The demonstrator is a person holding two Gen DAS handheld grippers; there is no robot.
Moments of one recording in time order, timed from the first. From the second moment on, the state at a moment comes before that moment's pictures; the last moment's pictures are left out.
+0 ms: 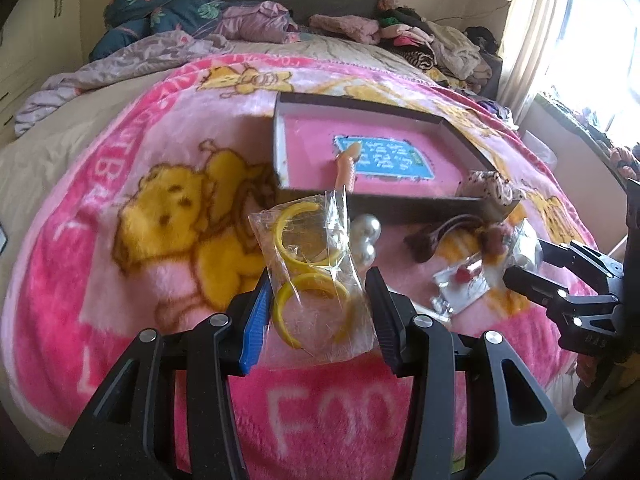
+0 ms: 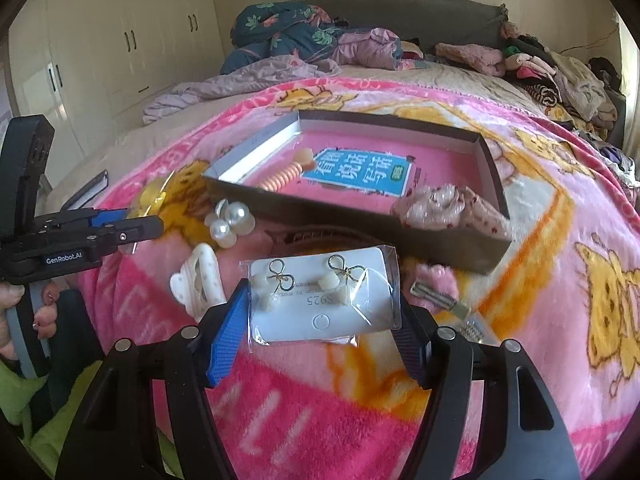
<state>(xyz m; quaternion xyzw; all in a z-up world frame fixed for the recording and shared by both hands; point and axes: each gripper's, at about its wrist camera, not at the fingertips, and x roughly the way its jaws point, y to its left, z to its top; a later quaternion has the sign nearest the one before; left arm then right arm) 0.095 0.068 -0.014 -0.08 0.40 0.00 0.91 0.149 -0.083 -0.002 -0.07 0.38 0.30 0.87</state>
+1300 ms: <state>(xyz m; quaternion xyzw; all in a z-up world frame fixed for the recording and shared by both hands) 0.220 0.034 0.010 -0.05 0.38 -0.06 0.92 0.250 -0.109 0.034 -0.05 0.34 0.23 0.91</state>
